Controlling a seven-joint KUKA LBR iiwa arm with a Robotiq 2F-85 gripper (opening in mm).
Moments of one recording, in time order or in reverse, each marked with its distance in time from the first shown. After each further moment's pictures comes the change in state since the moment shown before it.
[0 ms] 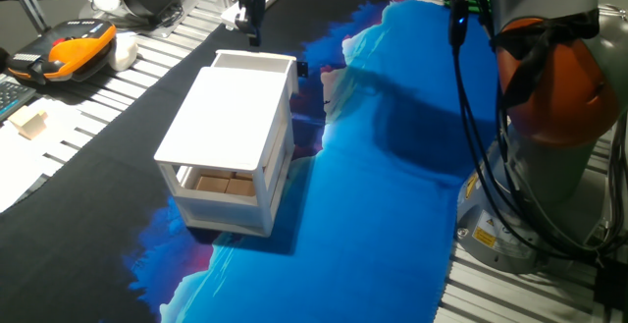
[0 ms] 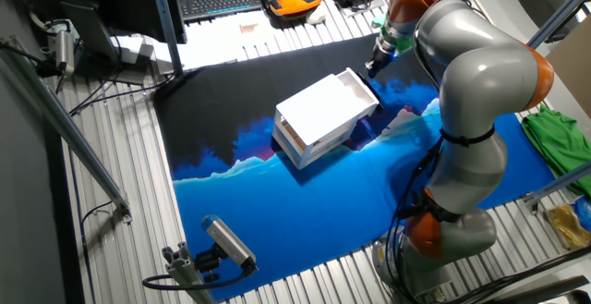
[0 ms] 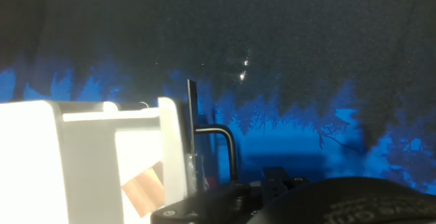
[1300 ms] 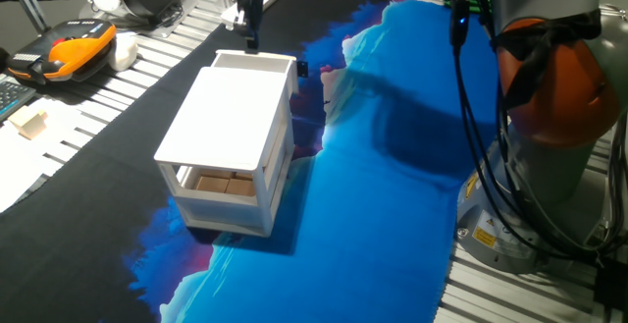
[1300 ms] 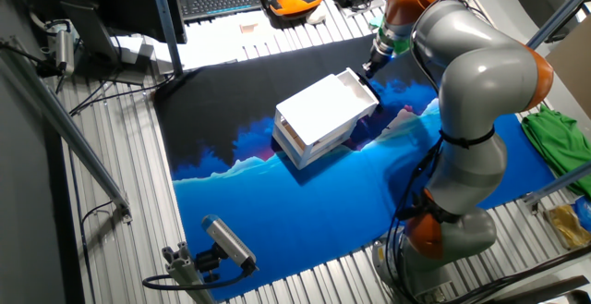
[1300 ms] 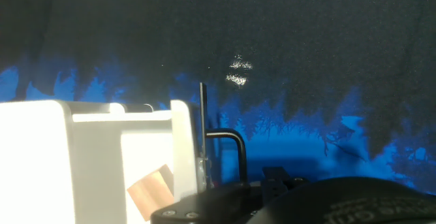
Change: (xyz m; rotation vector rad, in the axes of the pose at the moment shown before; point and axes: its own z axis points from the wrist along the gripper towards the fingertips) arm -0.003 0.005 0.003 0.017 -0.014 -0.034
